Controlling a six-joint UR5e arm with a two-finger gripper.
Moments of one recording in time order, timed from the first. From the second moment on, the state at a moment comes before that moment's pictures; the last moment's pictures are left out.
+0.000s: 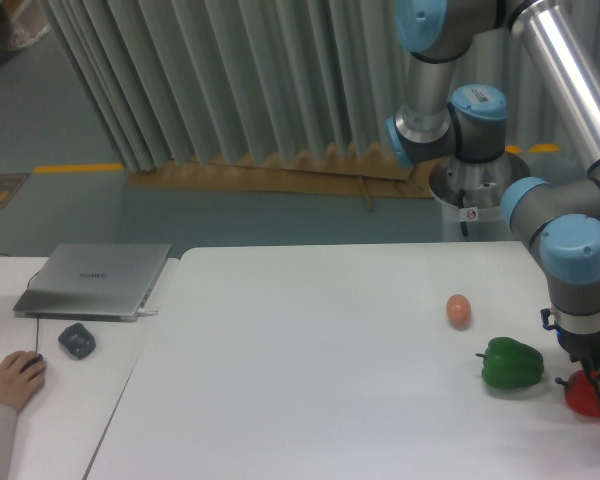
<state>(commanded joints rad) 2.46 -2.05 -1.53 -1.06 1.74 1.61</state>
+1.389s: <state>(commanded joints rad) 2.47 -2.01 -1.54 -1.12 1.75 1.61</state>
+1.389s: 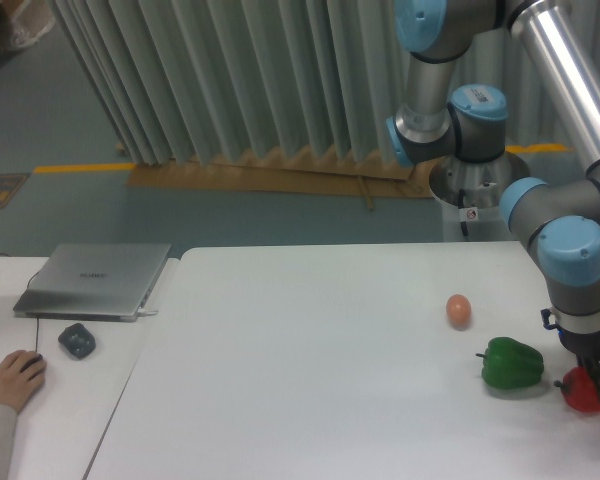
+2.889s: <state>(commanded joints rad) 2.77 -1.86 -1.52 -1.32 1.62 1.97</state>
